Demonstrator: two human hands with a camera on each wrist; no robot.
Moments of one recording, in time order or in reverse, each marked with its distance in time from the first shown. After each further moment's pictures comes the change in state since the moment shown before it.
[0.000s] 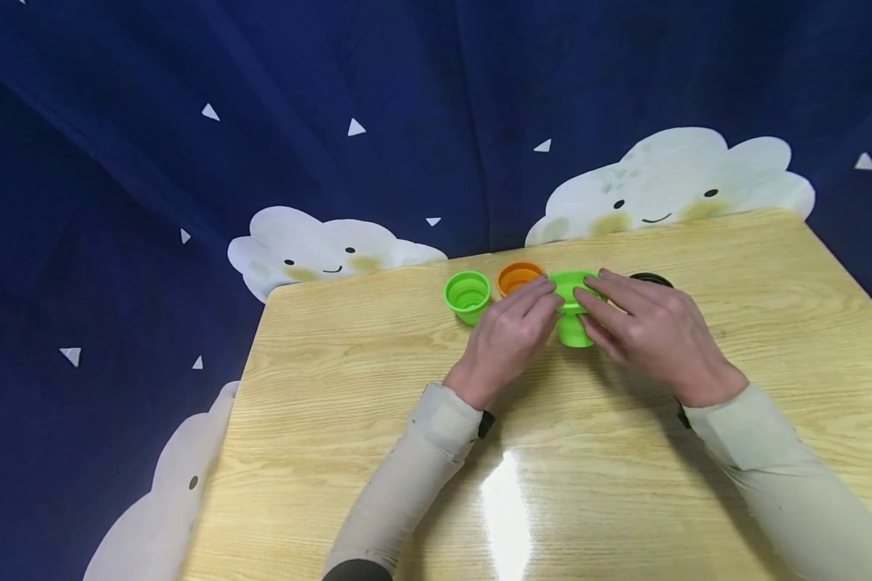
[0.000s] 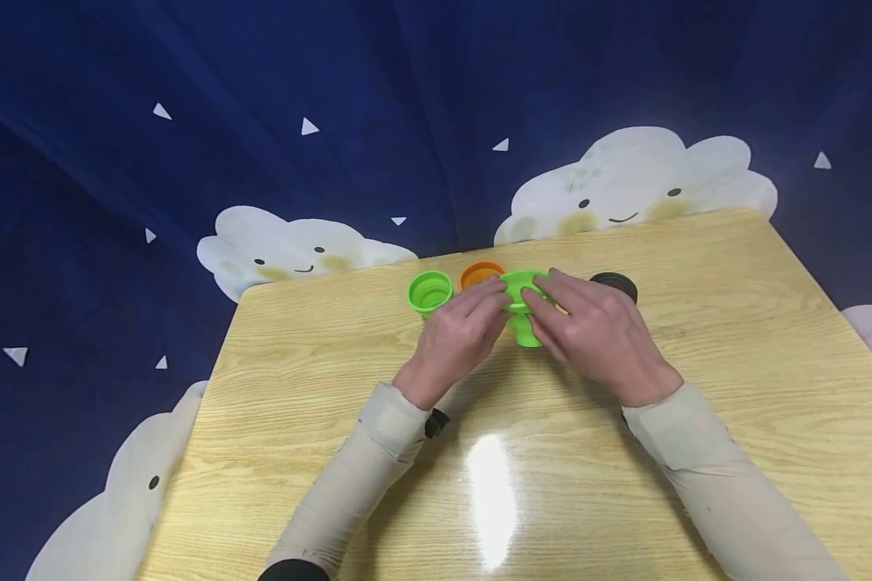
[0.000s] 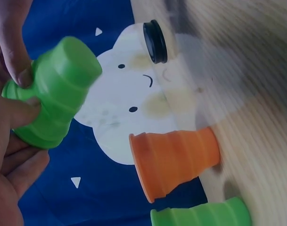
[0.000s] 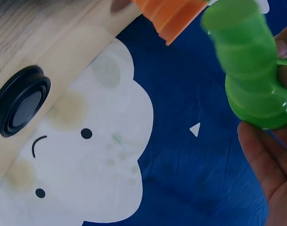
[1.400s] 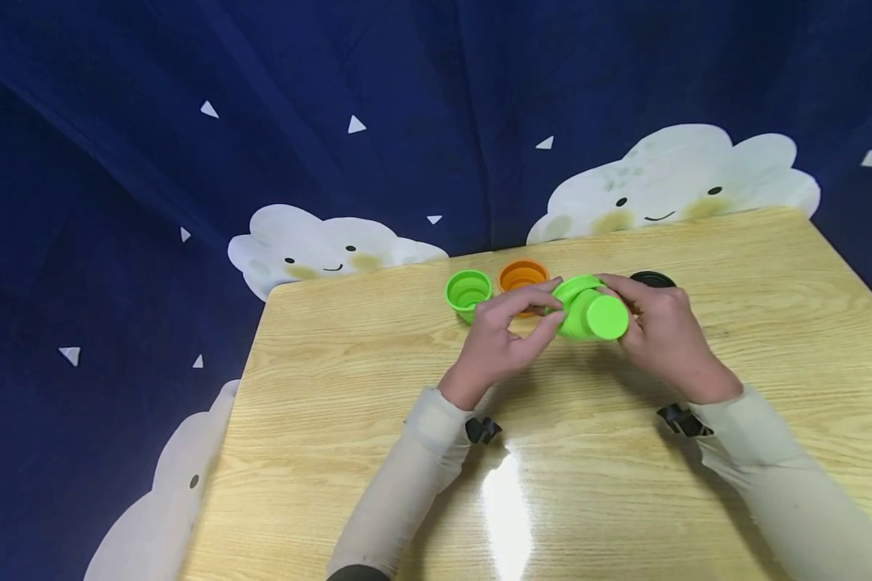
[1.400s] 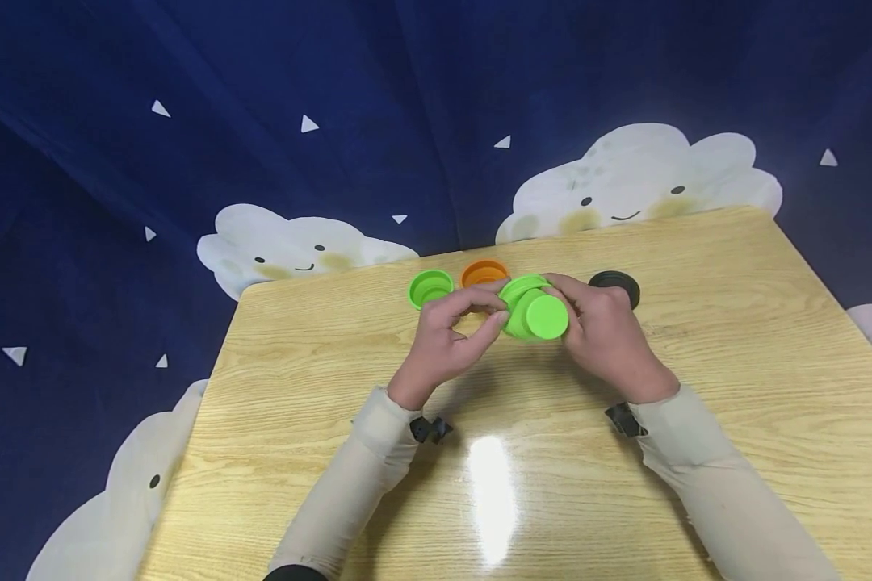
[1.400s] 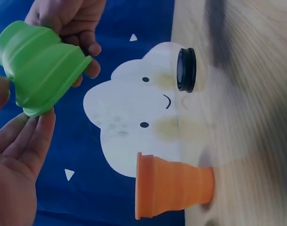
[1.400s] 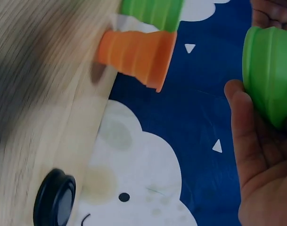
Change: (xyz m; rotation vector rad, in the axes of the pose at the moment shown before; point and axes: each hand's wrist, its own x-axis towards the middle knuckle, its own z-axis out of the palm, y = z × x) left_hand -0.006 -0.007 0.001 -0.867 0.146 -0.236; right_hand -0.009 -0.003 0.008 0.330 -0.018 0.514
